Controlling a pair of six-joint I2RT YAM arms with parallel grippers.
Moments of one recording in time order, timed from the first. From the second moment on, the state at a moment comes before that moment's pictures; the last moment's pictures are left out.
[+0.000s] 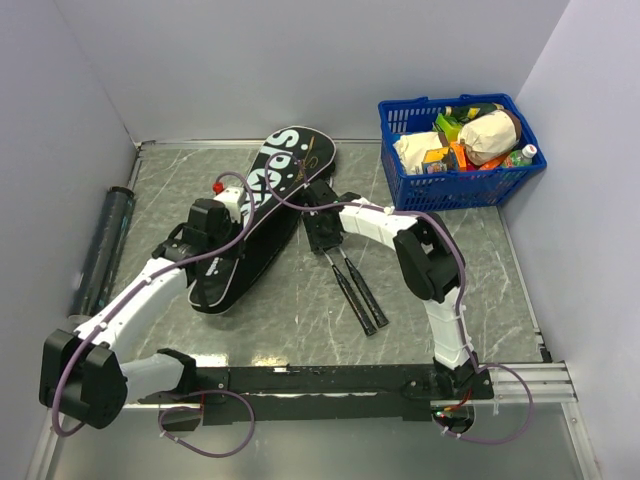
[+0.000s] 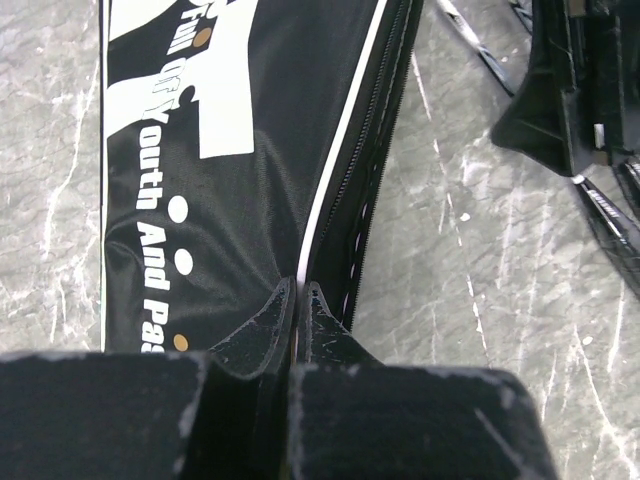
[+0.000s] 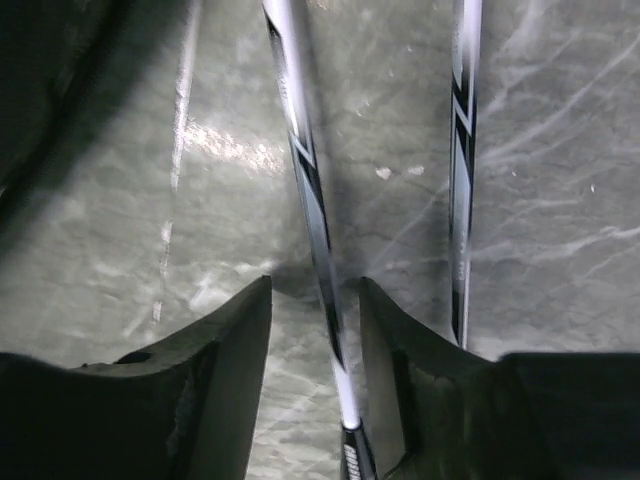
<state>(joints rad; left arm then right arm) -0.36 1.17 0.84 -0.35 0.01 -0.18 0.67 2.12 1.58 -0.59 0.04 0.36</state>
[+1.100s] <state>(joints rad) -0.36 1.10 0.82 -0.33 0.05 -0.20 1.02 1.44 1.00 -0.79 0.19 0.69</state>
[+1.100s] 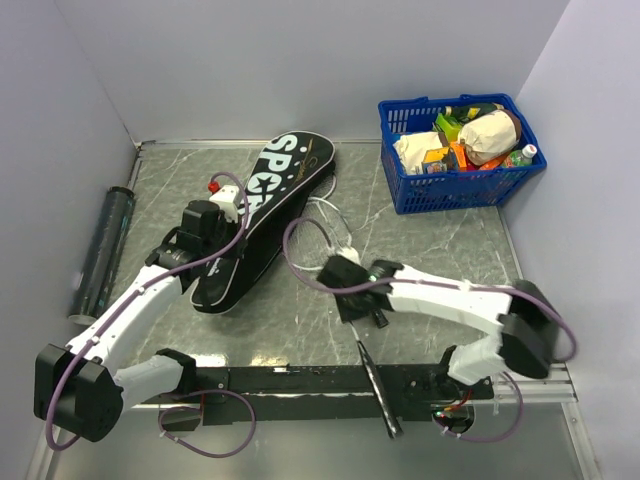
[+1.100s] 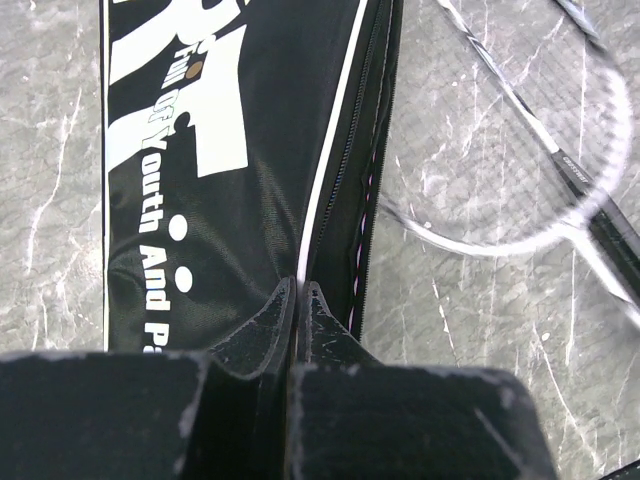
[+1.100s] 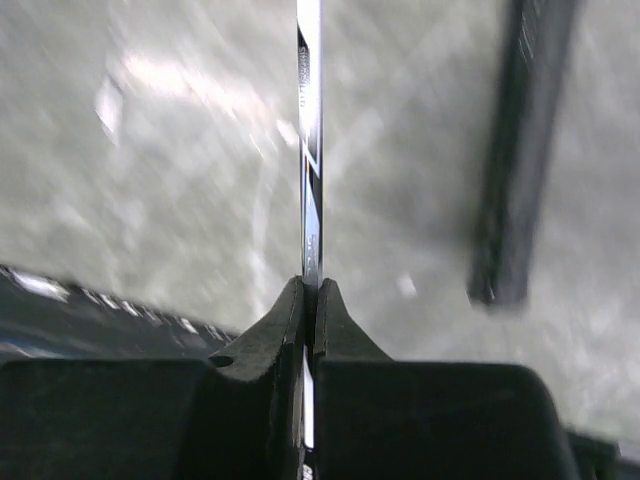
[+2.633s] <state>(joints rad) -0.51 1.11 0.82 -0.31 0.07 -0.20 0.89 1.78 1.33 -0.68 0.12 0.67</state>
